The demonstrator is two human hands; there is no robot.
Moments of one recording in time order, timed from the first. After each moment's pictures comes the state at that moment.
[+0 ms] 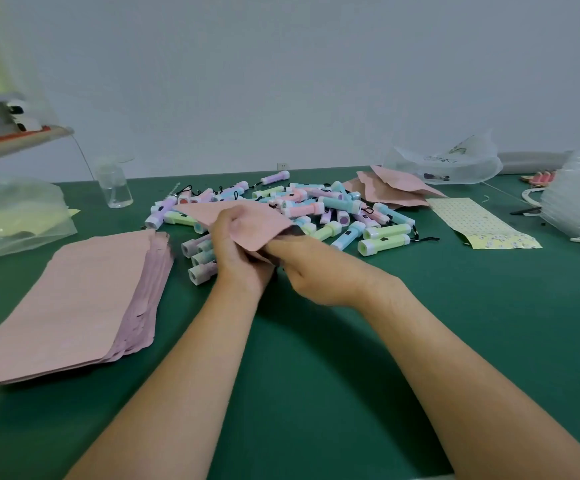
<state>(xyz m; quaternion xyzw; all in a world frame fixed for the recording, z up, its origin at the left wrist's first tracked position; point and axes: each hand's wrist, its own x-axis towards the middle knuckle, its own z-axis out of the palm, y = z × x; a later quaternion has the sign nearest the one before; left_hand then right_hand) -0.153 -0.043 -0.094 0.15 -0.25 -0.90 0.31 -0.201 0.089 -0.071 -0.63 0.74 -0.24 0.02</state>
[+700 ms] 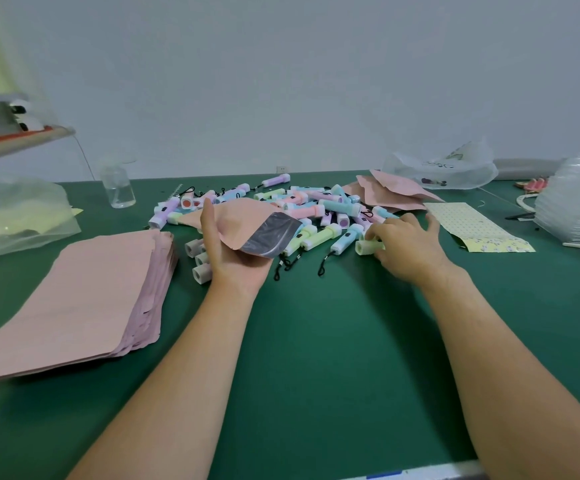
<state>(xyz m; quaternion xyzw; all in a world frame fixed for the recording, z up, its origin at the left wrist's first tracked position) -0.146 -0.059 -0.108 0.02 -0.18 -0.94 0.29 -0.313 0.156 -0.098 -0.33 0.93 -0.01 -0.15</state>
